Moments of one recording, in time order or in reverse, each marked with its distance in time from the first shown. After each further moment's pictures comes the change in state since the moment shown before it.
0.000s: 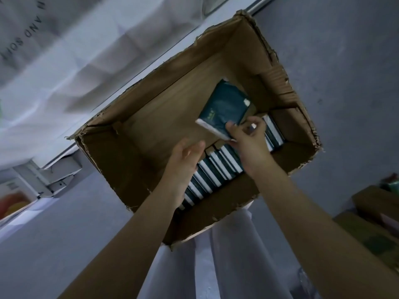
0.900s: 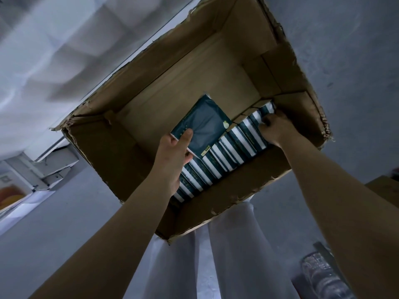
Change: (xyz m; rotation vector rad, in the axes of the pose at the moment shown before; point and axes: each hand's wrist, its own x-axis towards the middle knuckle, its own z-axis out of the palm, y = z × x) left_hand 0.034 -0.013 -0.005 -0.086 0.150 -0.085; right_hand 0.088 0.008 -0.090 -1.489 -0.051 0.131
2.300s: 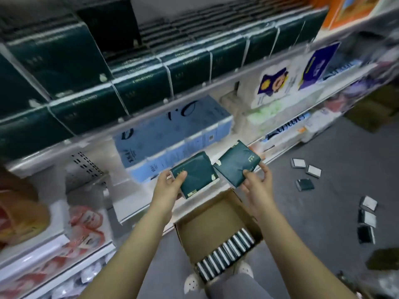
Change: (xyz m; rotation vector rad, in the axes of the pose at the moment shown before) left_hand -0.617 0.190 -0.183 -0.109 0.002 0.744; right_hand -0.680 -0.148 -0.246 1.784 0.296 -0.613
